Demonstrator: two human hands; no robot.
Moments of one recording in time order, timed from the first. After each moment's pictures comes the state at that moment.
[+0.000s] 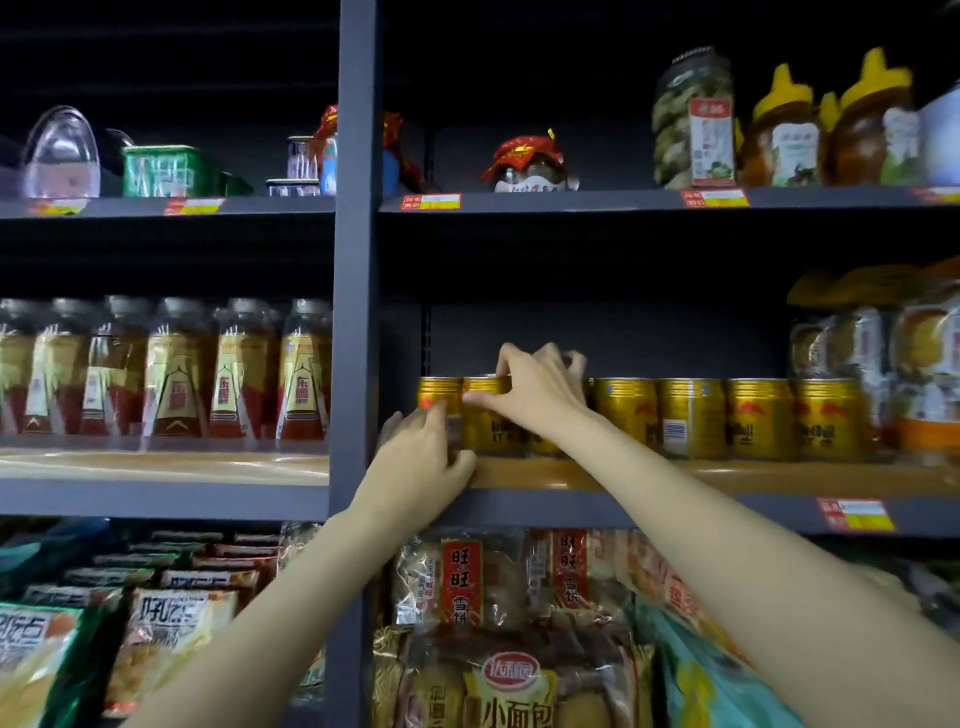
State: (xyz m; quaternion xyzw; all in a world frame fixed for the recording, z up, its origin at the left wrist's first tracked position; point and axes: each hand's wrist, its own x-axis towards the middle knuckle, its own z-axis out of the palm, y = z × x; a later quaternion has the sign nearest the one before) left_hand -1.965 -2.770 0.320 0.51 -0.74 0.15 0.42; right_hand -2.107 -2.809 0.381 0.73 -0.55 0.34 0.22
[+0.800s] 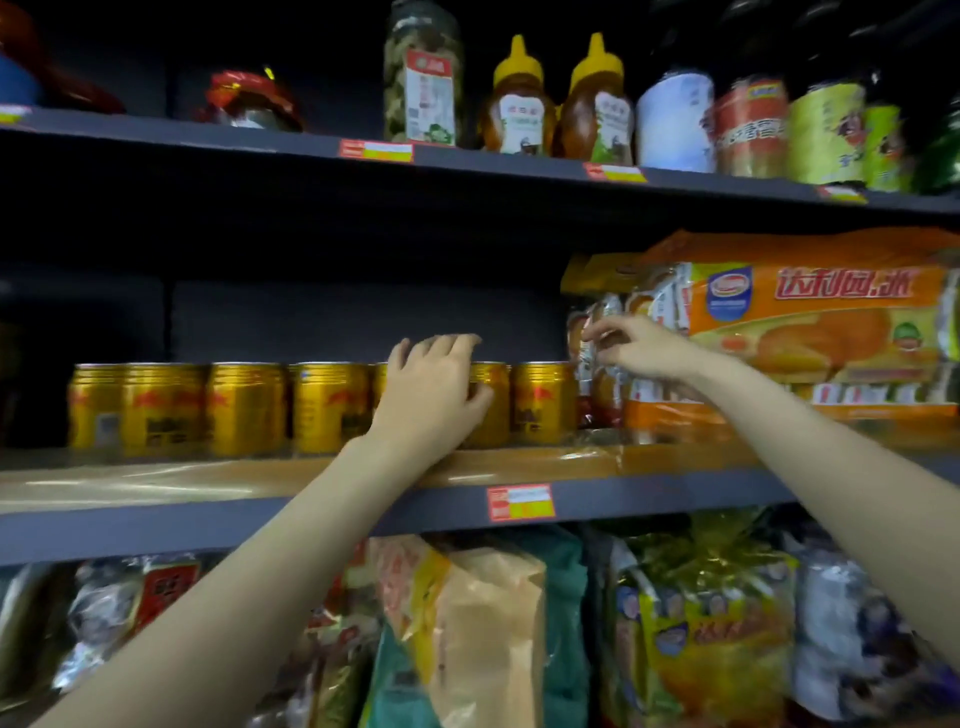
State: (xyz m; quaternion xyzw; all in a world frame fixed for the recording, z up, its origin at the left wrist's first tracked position) left_hand -2.240 -2.793 0.362 0.41 -0.78 0.23 0.42; right_hand -2.464 -2.780 0.413 0.67 -0.63 0.39 0.04
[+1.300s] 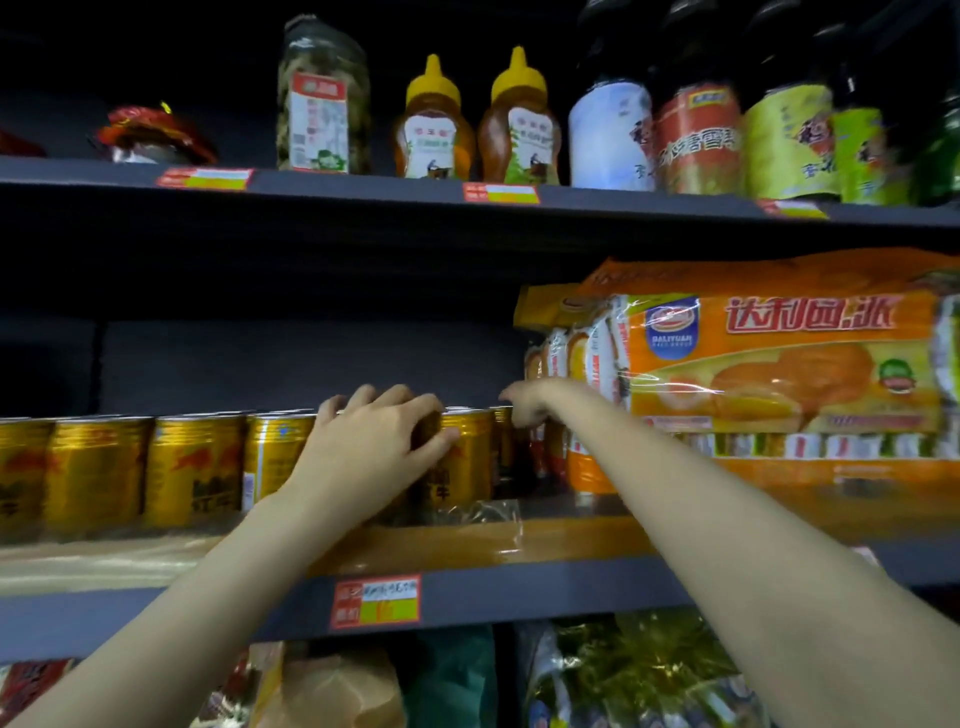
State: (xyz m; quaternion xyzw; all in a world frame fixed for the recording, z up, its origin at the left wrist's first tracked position) left_hand -2.293 -2.796 0.375 0.50 -0.77 0.25 0.30; right_hand -2.478 -2.893 0.434 0.69 -0.71 0.06 0.08
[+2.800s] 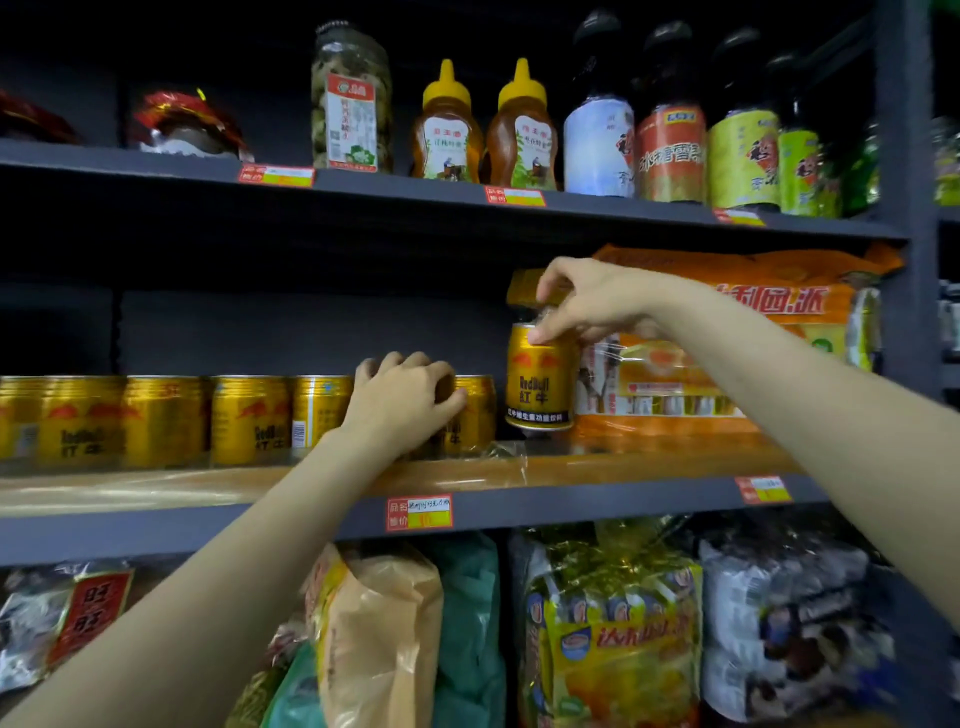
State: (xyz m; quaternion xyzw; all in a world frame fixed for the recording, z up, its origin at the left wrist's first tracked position) left_hand -2.286 -2.788 0.374 0.47 -0.79 0.22 0.33; right_hand -2.480 -2.715 0.467 0.73 -0.57 0.37 -0.05
